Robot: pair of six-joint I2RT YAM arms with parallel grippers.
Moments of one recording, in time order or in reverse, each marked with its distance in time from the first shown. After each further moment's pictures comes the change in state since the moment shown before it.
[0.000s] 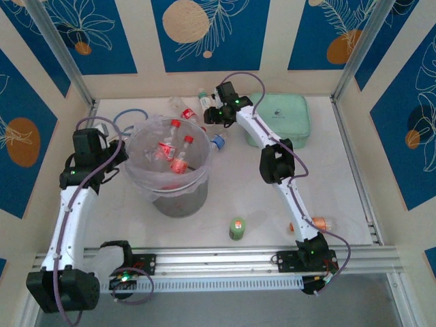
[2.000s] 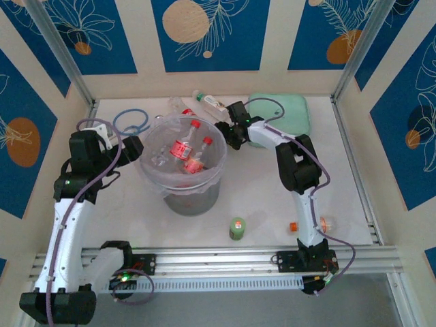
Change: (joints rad) left arm -0.068 -0.112 0.063 -0.087 0.057 0.027; right arm 0.008 -0.483 -0.937 0.407 -0.053 0.529
